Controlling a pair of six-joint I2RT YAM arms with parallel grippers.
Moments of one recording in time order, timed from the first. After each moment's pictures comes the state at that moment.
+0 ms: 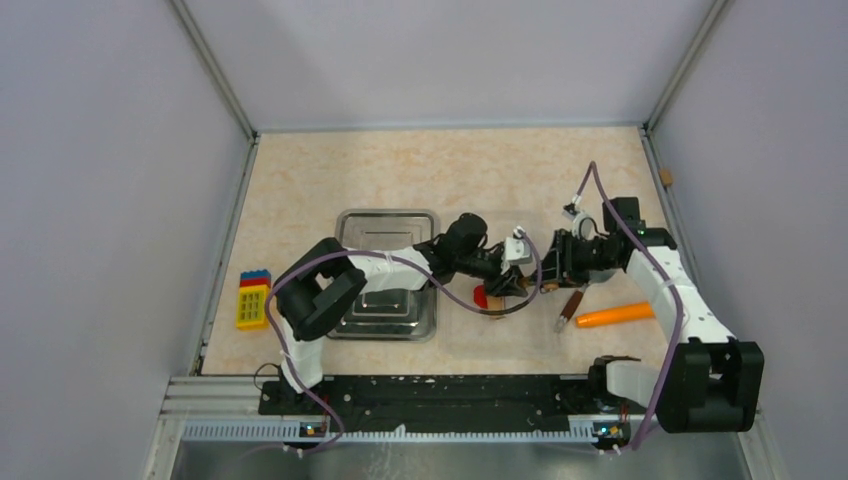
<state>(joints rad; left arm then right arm) -0.93 1.91 1.13 0.36 0.73 0.21 0.02 1.17 0.87 -0.89 -0.80 0.14</state>
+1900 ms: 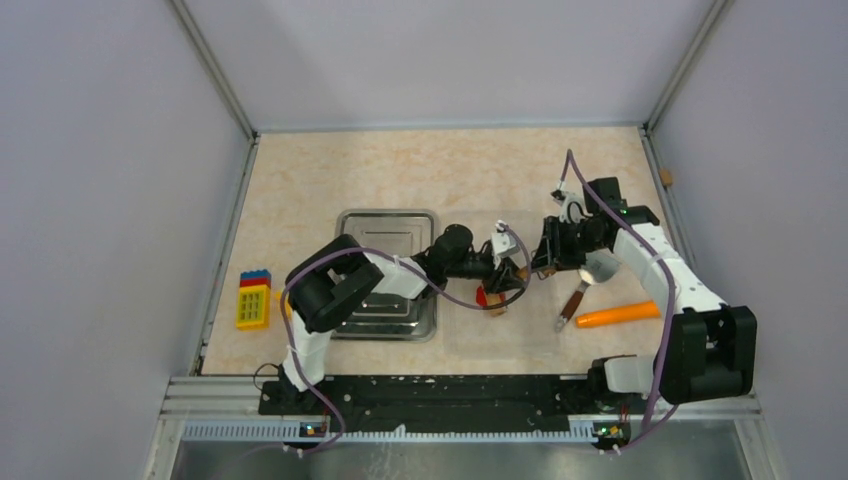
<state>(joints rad) -0.90 1.98 1.00 0.71 0.61 -0.02 0.13 1.31 0.98 -0.83 -0.53 0.14</state>
